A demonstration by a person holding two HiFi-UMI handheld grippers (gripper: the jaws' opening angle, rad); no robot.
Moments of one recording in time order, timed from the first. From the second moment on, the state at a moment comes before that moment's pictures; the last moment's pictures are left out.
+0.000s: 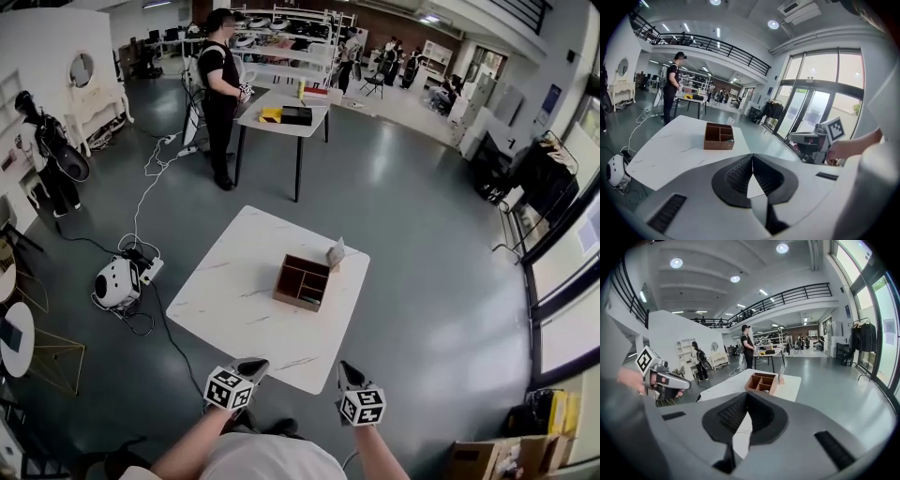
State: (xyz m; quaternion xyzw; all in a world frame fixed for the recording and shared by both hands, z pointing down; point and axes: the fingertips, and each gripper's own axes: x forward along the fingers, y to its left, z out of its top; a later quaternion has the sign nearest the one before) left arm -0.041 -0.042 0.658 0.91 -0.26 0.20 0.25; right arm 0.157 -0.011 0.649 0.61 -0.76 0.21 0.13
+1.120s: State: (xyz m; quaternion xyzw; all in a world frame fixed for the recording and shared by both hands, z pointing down) left arm -0.047 -0.066 0.649 0.91 -0.26 0.19 0.25; right arm 0.149 -0.020 0.641 0.61 -0.75 0.20 0.13
